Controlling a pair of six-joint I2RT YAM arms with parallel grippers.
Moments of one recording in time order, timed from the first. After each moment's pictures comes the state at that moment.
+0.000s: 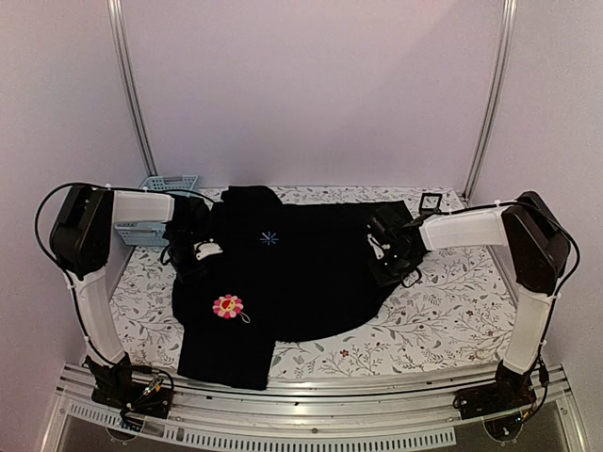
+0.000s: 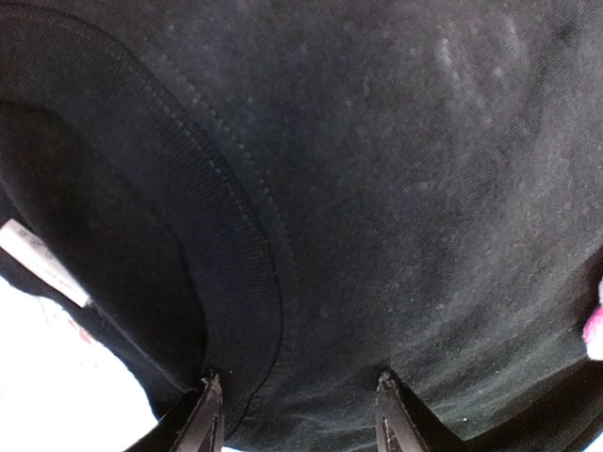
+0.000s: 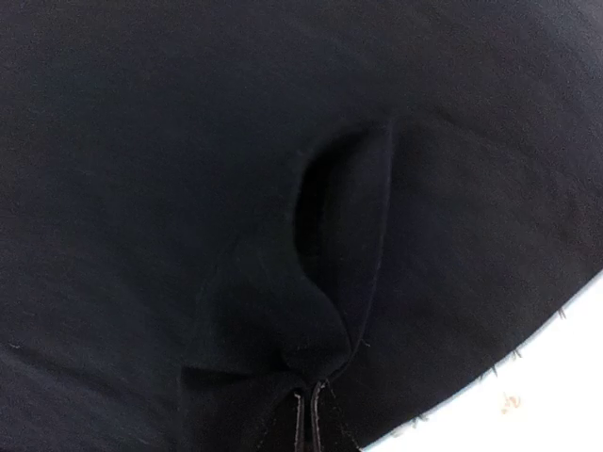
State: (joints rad) left arm -0.28 1.96 1.31 -0.95 -0.10 0.61; right arm 0.65 1.91 1.21 -0.50 0.18 0.28
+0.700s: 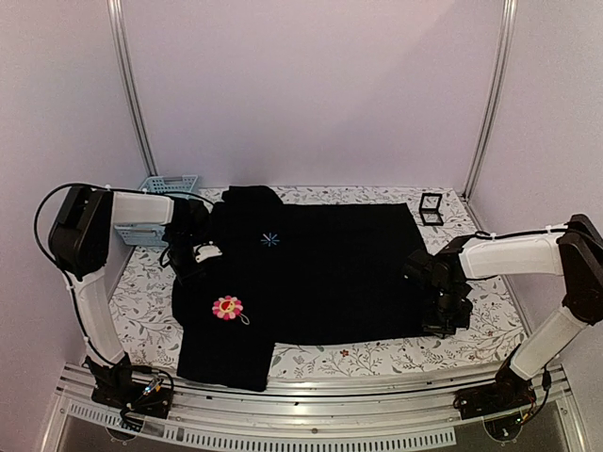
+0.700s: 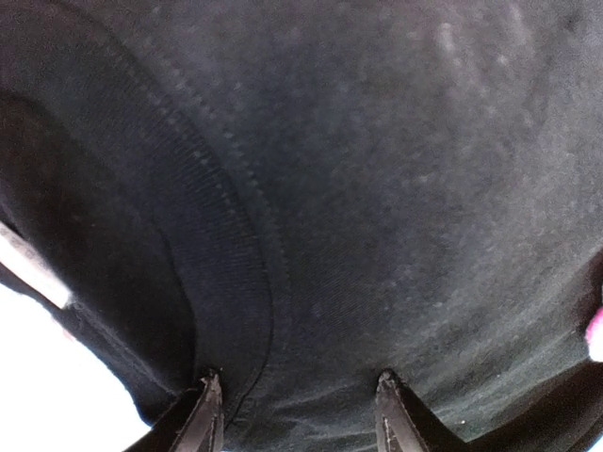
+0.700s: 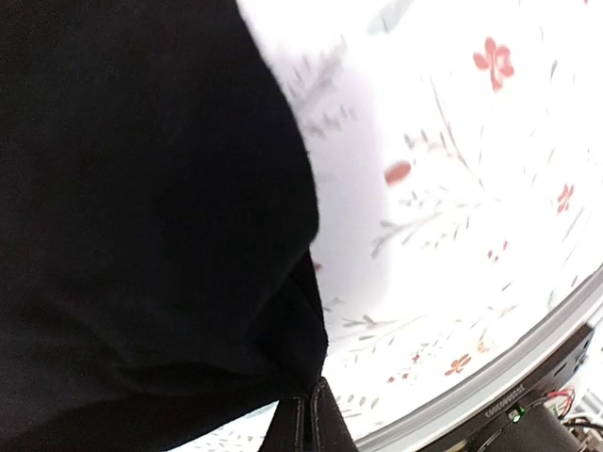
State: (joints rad) left arm -0.28 1.96 1.28 -0.94 -0.09 0.61; right arm 0.69 1.57 0.86 -1.05 0.20 1.06
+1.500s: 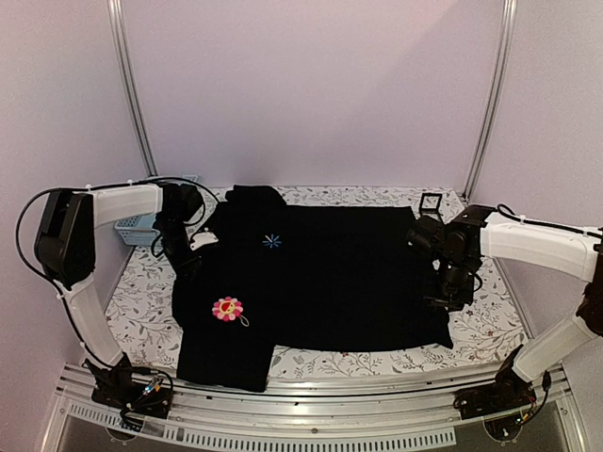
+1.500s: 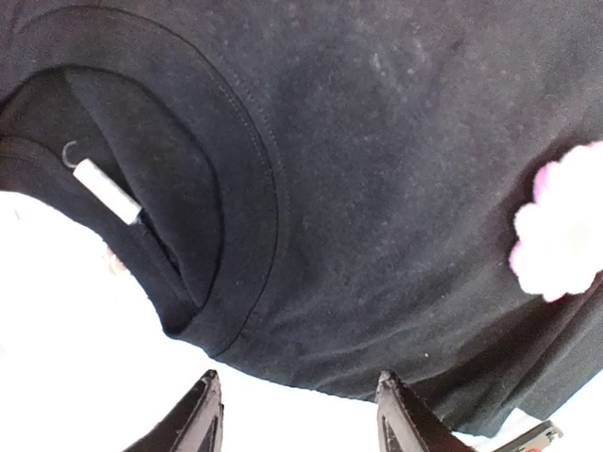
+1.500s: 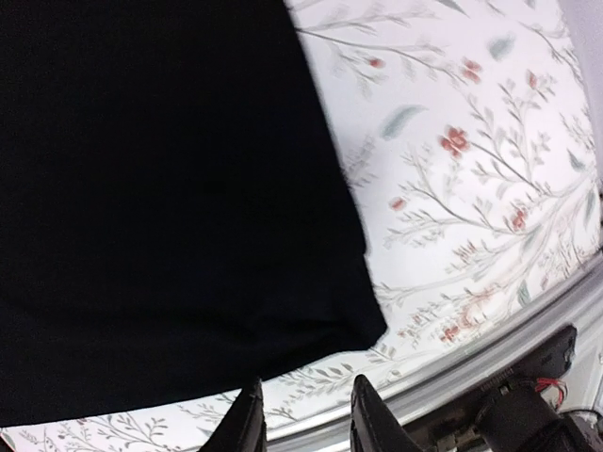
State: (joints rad) left arm -0.28 1.84 1.33 -1.05 -0.06 0.60; right arm 0.71 1.44 1.06 -1.22 0.23 1.11
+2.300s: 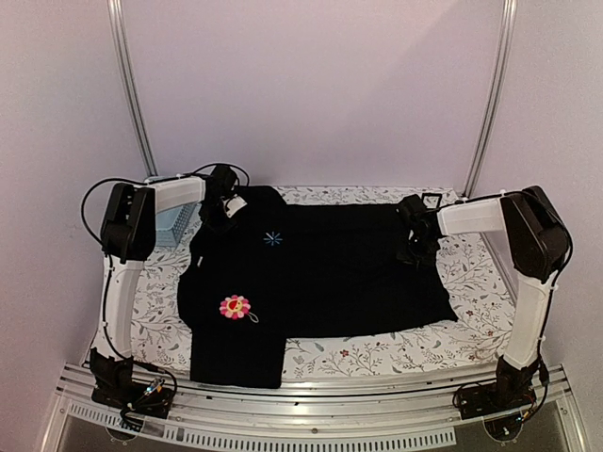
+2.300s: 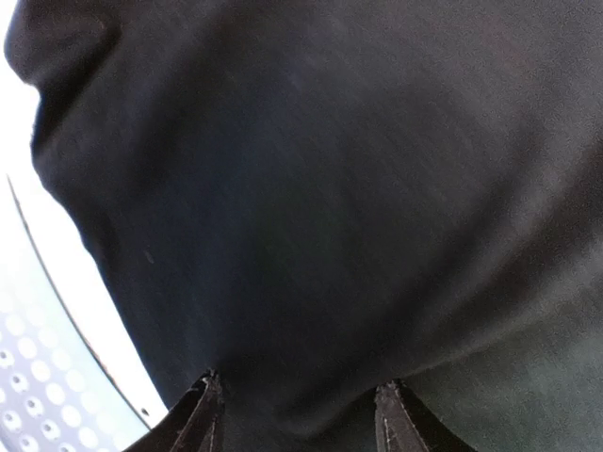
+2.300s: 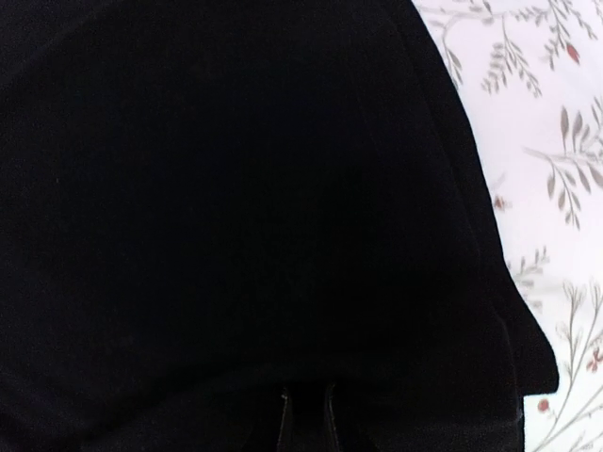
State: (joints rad) left arm -0.31 2.37 1.91 -0.76 -0.25 0.47; right arm 0.42 1.97 1.23 -0.48 0.25 0.67
